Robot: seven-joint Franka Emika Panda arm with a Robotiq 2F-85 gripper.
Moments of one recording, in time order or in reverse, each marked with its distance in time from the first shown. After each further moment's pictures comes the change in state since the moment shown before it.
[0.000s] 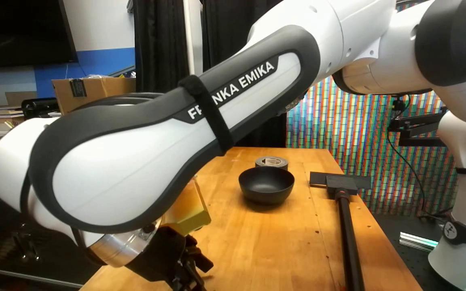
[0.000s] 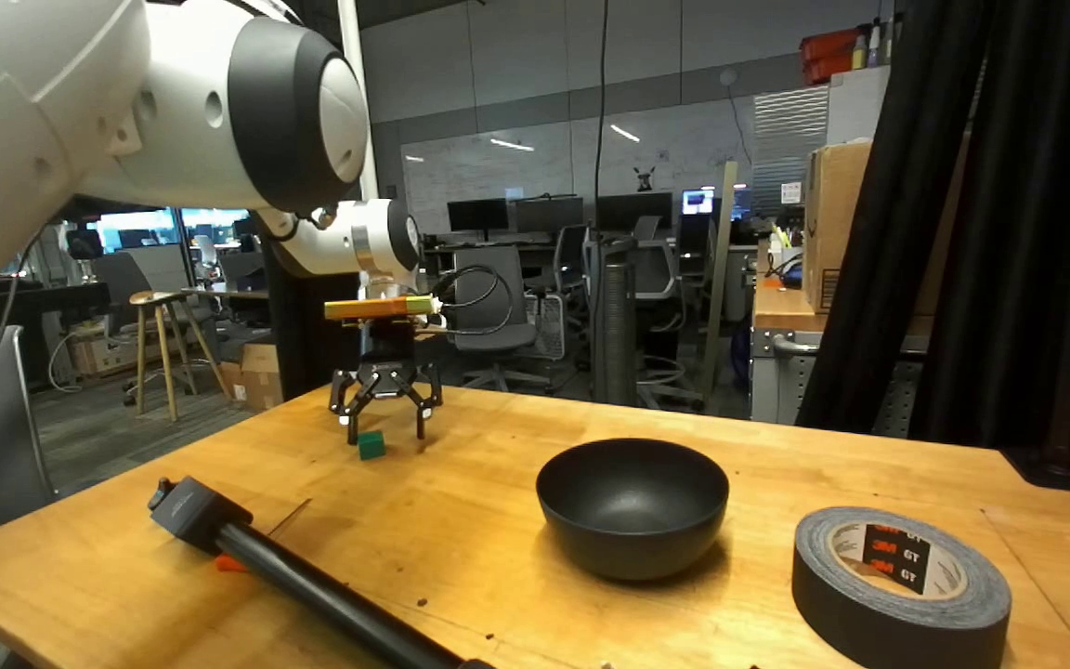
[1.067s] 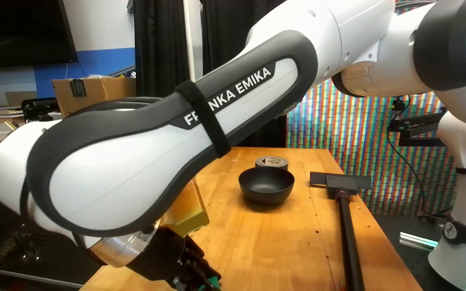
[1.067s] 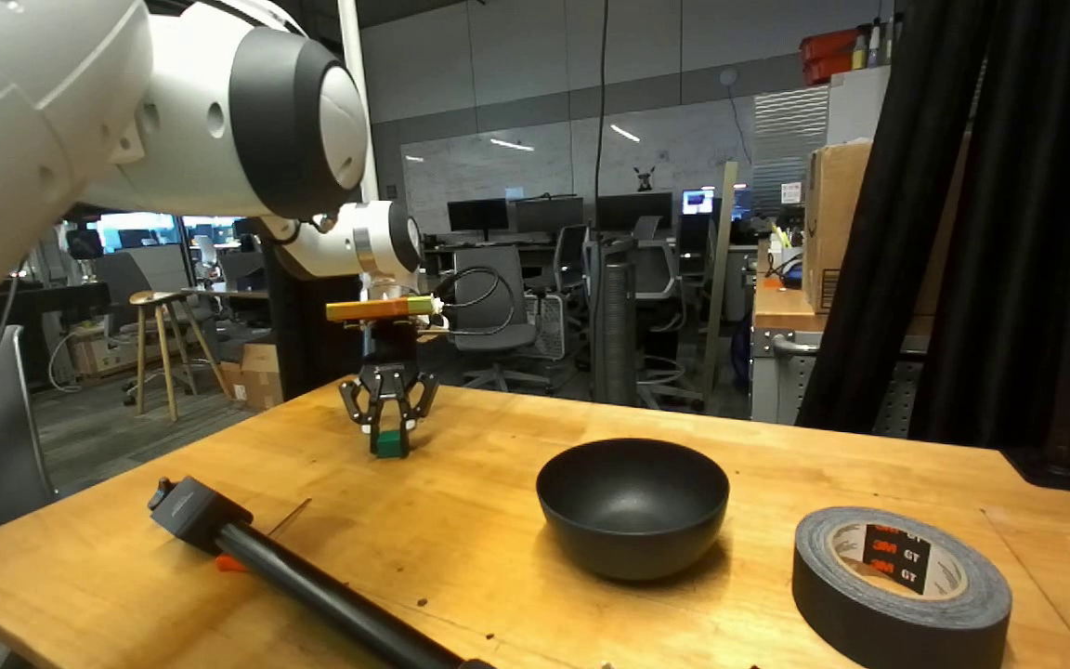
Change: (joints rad) arm 0.010 0.014 -0.017 0.022 -0.001 -0.020 0.006
